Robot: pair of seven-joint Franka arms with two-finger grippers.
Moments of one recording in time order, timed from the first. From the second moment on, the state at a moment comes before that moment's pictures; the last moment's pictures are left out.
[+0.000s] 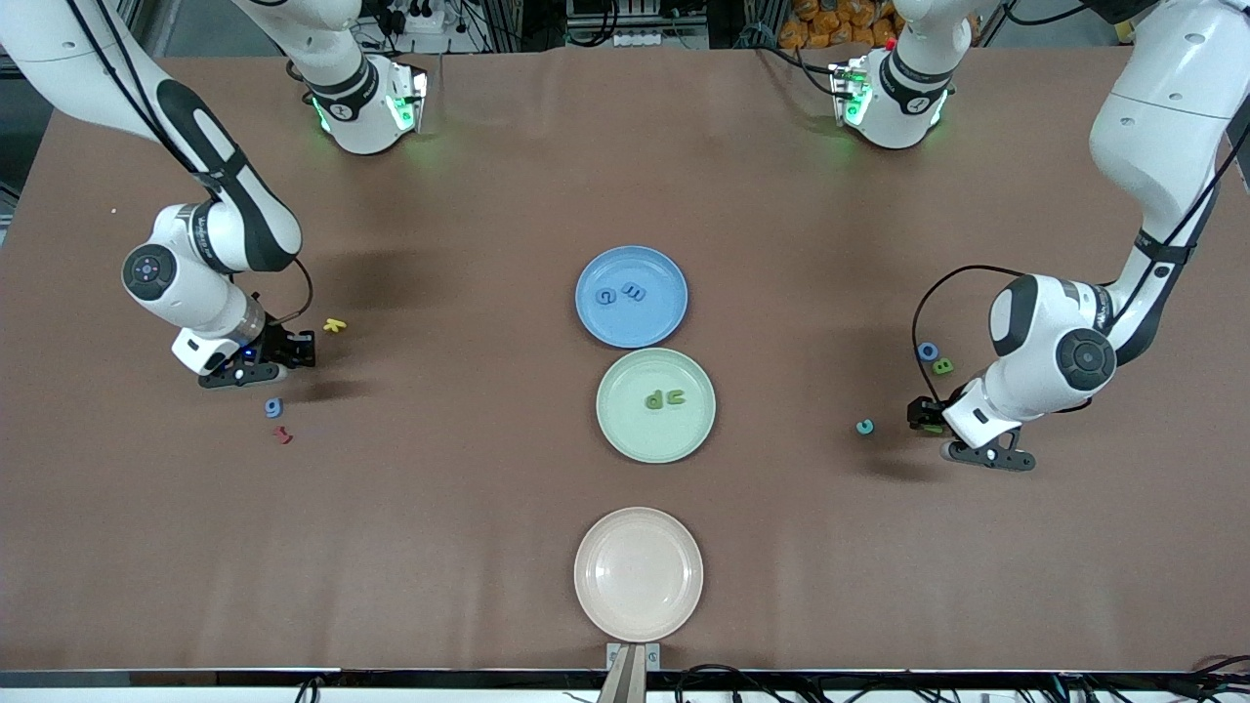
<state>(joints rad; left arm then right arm) 0.37 0.65 -0.41 -1.89 0.32 2.49 -0.04 -0.42 0.39 0.26 -2.35 -0.22 2.72 -0.10</state>
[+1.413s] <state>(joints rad) 0.08 0.62 -0.47 -1.65 0.35 2.12 -0.25 0.04 0.36 0.28 -2.22 0.09 2.65 0.42</state>
